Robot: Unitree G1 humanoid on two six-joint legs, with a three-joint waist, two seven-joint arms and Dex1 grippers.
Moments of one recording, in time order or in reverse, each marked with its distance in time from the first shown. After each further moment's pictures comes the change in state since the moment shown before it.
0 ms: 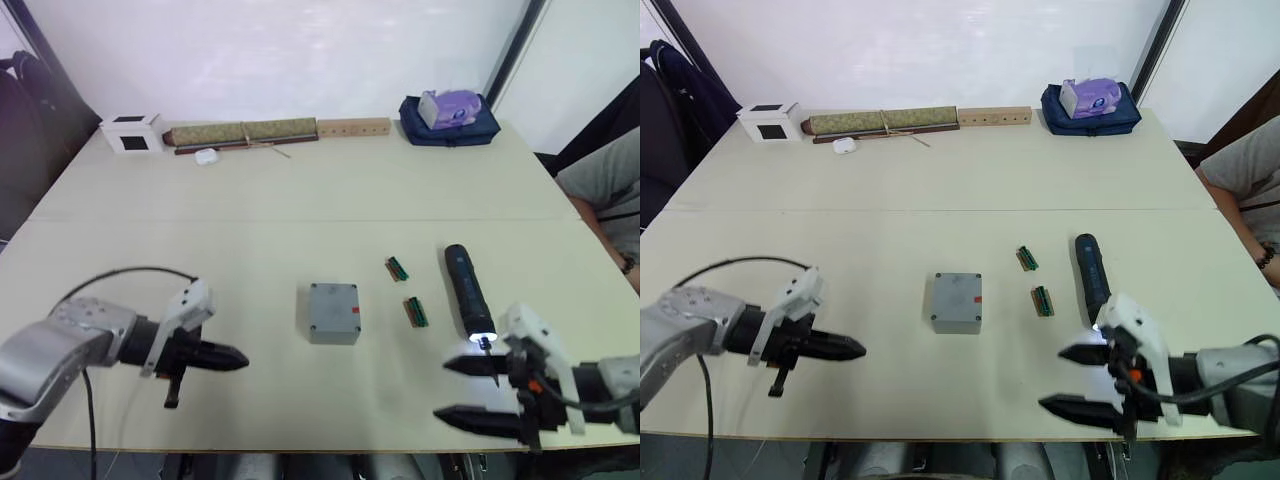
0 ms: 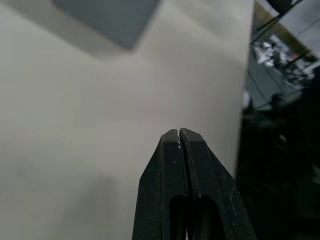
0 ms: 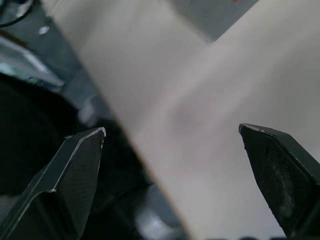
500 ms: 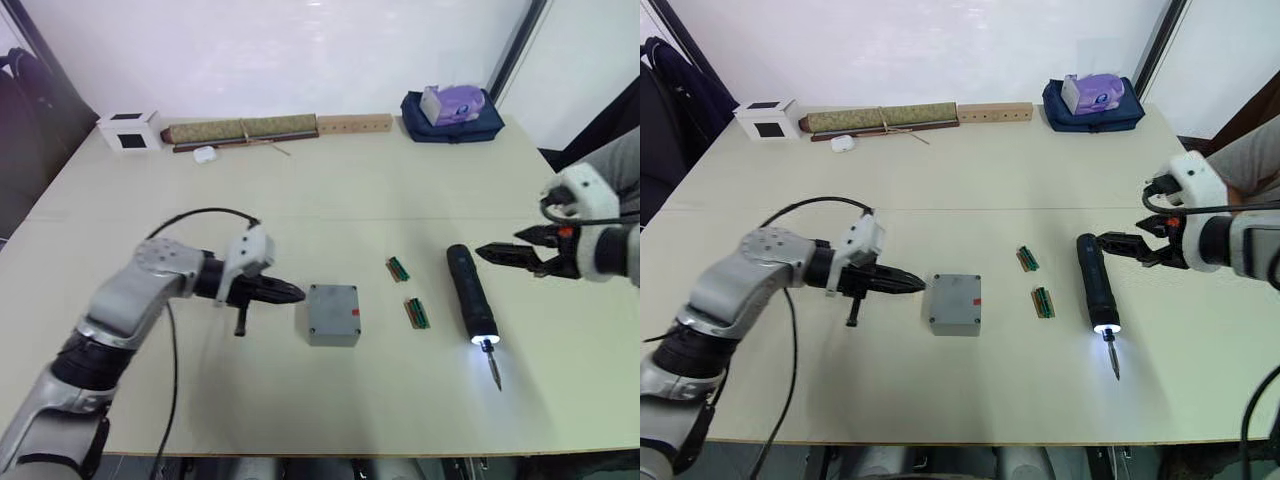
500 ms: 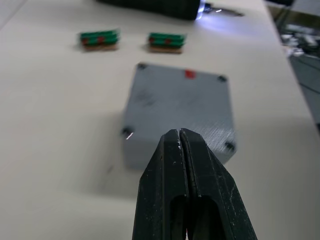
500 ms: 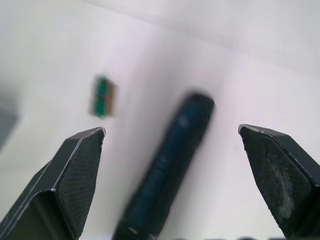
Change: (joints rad) left arm -0.473 -0.248 -0.201 0.238 0.206 -0.267 -0.009; right arm -0.729 -0.109 0.105 0.412 -0.157 0.201 -0.269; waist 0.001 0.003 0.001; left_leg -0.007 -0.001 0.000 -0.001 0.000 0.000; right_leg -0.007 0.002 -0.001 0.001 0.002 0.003
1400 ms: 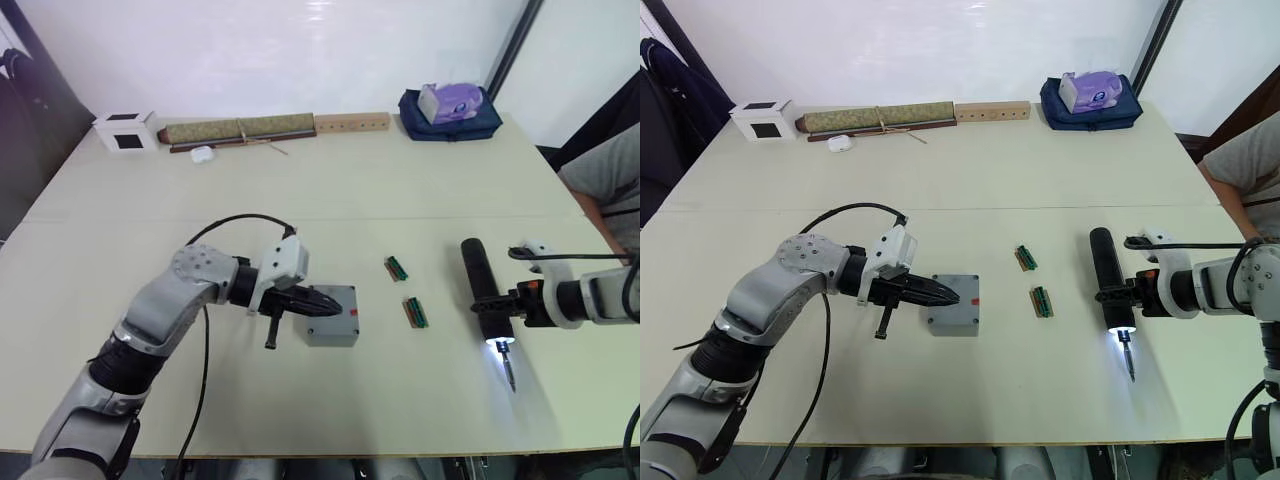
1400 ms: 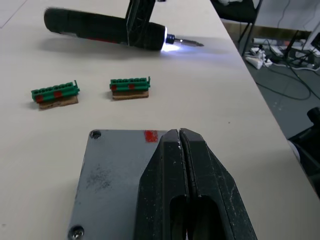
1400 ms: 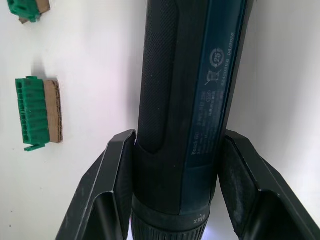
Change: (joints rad) left arm -0.046 -0.173 -0.110 -0.026 0.031 -0.066 0.013; right arm -0.080 0.072 0.268 0.473 0.032 0.155 -0.197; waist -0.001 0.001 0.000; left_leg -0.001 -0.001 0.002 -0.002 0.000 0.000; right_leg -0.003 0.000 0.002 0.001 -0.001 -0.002
